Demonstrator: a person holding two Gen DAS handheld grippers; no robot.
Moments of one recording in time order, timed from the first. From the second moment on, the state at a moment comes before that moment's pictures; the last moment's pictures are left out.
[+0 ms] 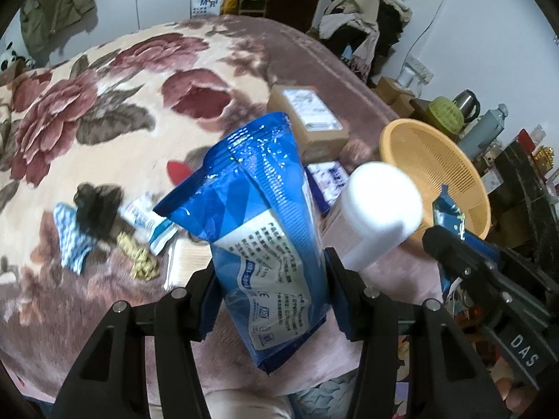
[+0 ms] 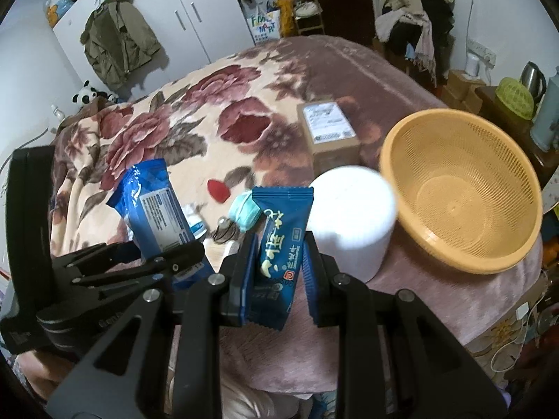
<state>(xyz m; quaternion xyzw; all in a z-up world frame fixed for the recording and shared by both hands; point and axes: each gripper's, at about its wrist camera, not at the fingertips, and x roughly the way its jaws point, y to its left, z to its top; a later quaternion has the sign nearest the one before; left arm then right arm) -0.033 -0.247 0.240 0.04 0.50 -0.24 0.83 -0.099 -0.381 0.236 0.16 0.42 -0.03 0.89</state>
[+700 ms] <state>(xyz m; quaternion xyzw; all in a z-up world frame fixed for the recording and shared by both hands) -0.015 -0.385 0.275 0.07 0.50 -0.33 0.80 -0.111 -0.487 0.251 0.18 0.39 -0.12 0.89</state>
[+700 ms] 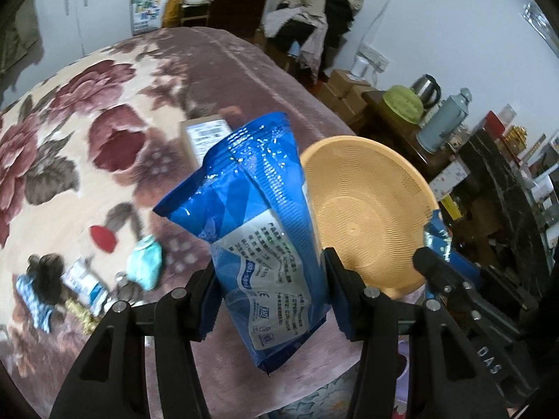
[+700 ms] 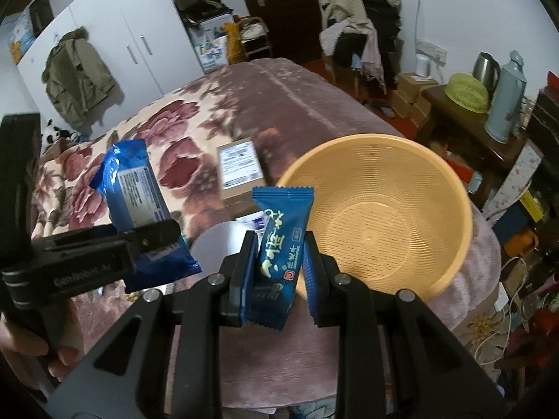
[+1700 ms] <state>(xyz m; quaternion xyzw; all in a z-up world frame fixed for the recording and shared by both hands) -0.020 -0.506 0.219 0.09 0.53 -0.38 0.76 -0.132 -0.599 0.219 0.24 0.39 -0.22 0.86</state>
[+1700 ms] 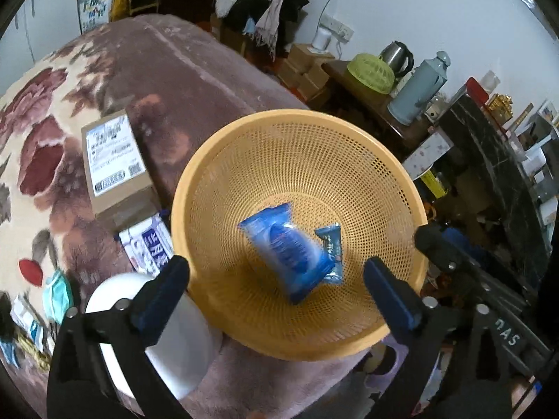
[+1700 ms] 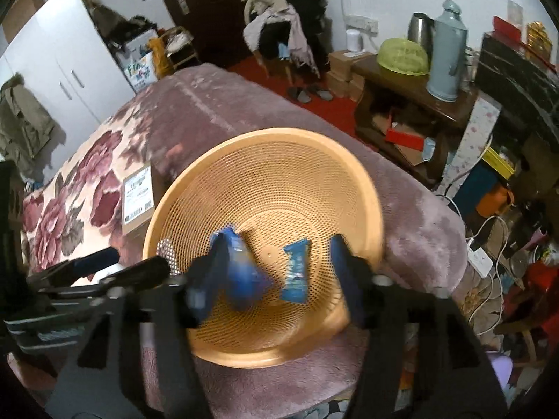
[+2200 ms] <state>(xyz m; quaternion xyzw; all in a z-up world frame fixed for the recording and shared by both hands) -0.029 -0.472 0.239 0.10 0.50 -0.35 0.79 -0.146 -0.589 0.223 0.22 0.40 -0.23 0.86</state>
